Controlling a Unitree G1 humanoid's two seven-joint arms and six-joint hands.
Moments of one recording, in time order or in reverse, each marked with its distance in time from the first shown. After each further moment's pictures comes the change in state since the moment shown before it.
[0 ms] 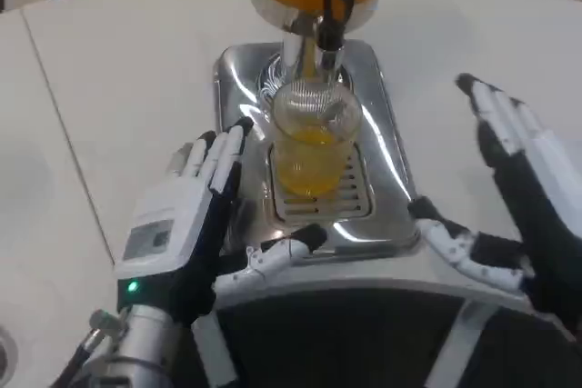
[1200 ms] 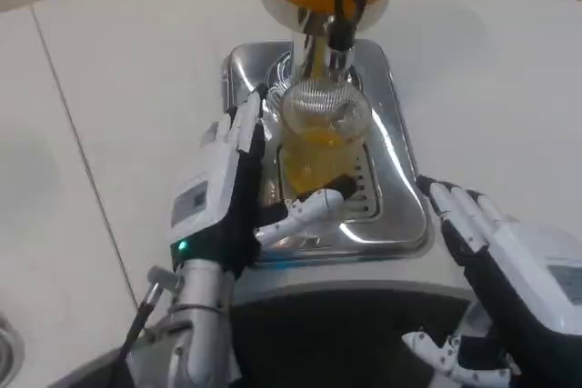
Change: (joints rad) left arm -0.260 -0.147 -0.034 0.329 -0.104 0.008 0.126; right arm 0.278 -0.057 -0.014 -0.001 0.030 -0.212 -0.020
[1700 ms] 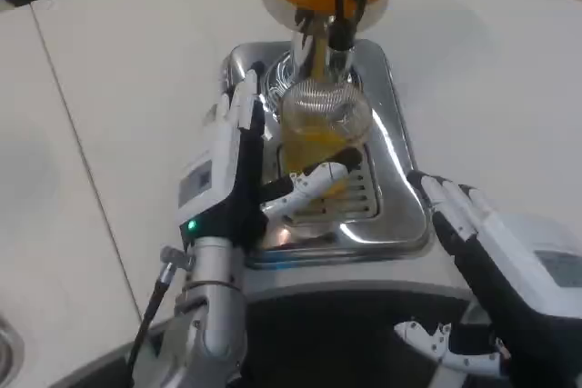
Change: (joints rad) left arm -0.104 -0.035 0.006 0.132 -0.038 -0.025 0.084; right arm -0.083 0.024 0.012 0.008 -0.041 0.047 0.090
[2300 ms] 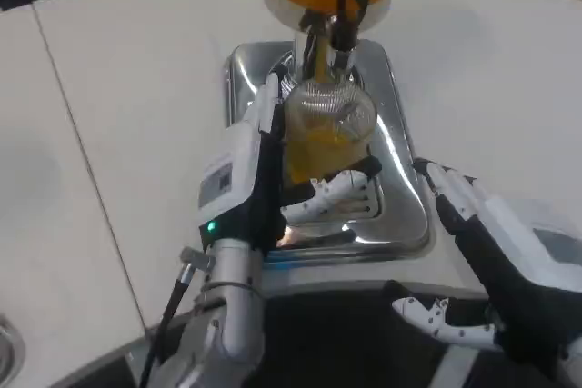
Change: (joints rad) left arm -0.046 -0.030 -0.033 0.096 -0.008 -0.035 0.033; right arm -0.102 0.036 0.003 0.043 -0.038 0.082 0.071
